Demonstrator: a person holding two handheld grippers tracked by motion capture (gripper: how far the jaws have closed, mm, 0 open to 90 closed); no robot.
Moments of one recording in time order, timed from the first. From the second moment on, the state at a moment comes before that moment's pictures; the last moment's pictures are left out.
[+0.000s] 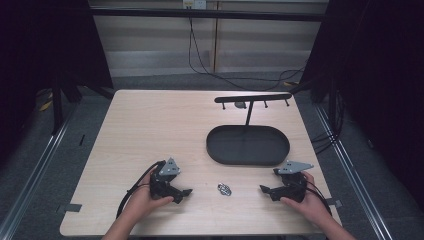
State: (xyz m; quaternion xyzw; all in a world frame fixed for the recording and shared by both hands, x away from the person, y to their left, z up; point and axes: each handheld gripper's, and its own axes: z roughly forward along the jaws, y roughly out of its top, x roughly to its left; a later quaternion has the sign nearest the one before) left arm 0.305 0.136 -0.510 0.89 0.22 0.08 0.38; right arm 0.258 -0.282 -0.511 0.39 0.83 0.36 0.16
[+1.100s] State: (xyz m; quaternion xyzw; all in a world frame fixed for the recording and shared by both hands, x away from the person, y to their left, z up) left arm 0.304 0.135 -0.510 0.89 0.22 0.08 0.38; right arm 0.268 -0.182 -0.456 0.37 0.91 0.20 0.03
